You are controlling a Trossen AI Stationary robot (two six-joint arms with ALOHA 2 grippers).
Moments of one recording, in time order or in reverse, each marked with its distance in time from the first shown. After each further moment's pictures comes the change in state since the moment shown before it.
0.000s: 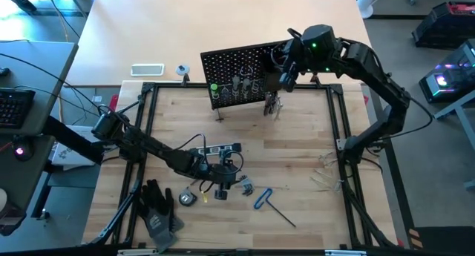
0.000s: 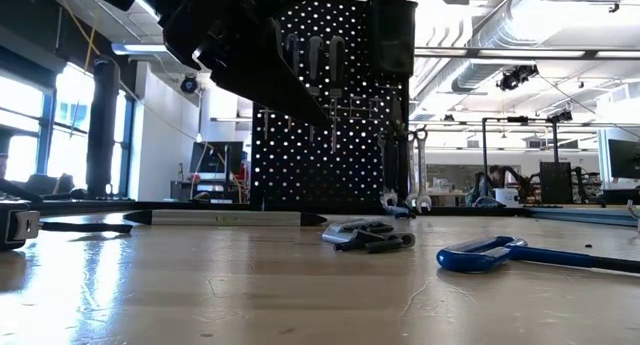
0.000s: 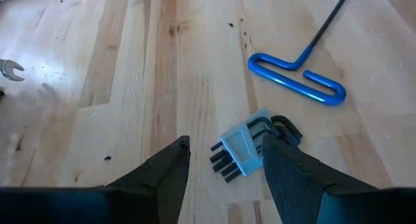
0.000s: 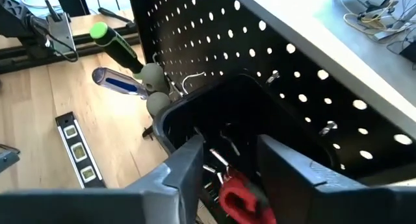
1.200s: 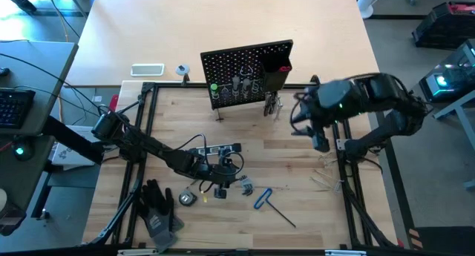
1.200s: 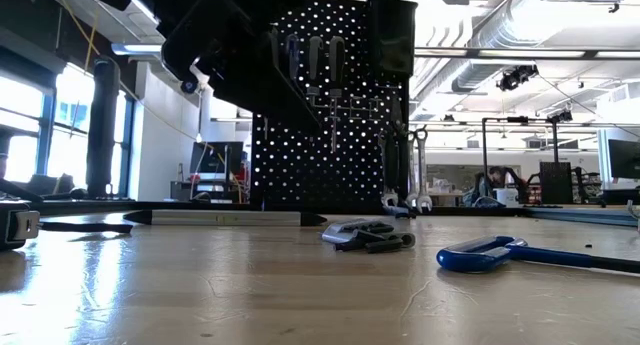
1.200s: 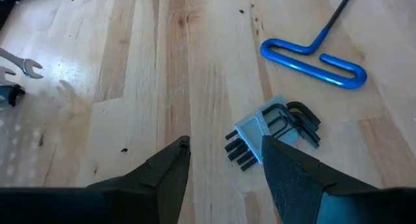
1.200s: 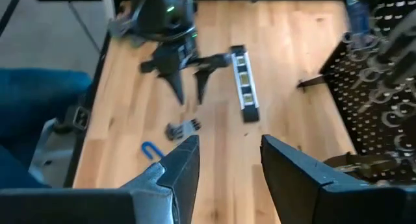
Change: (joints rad) left arm 0.001 0.000 0.000 -0.034 -0.043 0.043; right arm 0.565 -0.121 0.000 -0.299 -0.071 0.188
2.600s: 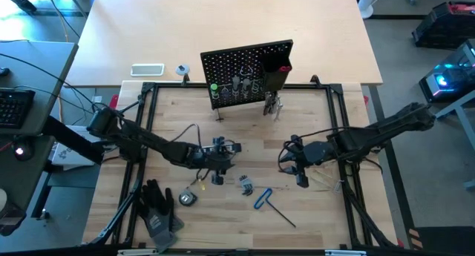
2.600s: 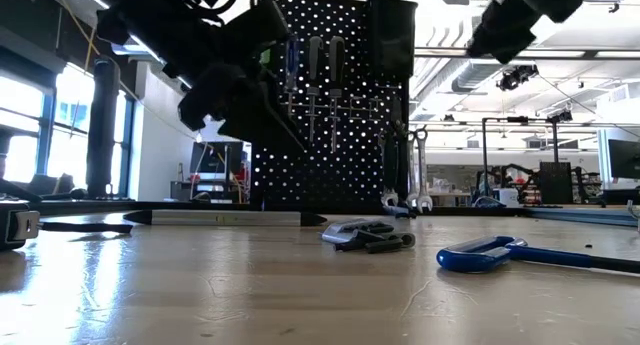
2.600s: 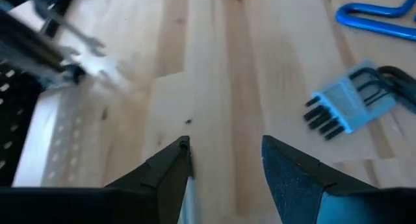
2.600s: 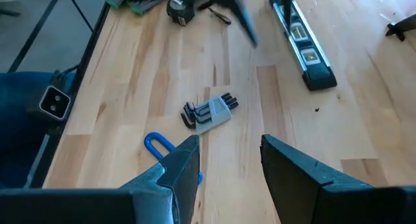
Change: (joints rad) left arm 0.104 -0.079 -0.166 0.127 -0.045 0.113; right arm 0.213 -0.330 -1.249 1.038 0.115 0.237
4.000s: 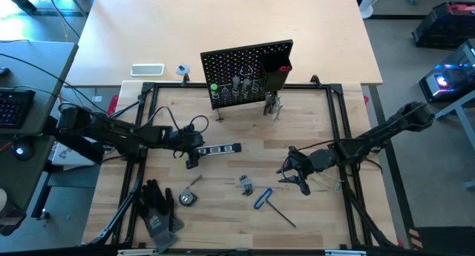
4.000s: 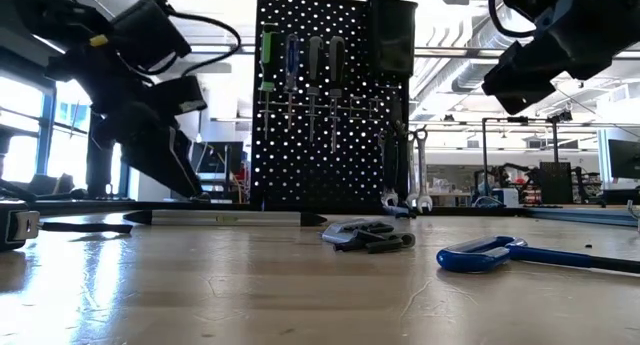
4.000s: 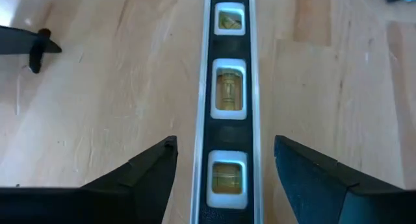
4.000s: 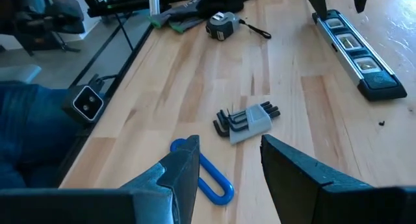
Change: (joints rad) left arm 0.274 -0.397 -0.412 -0.141 0.306 -0.214; right arm 0.061 0.001 -0.360 0.585 -0.040 -0.013
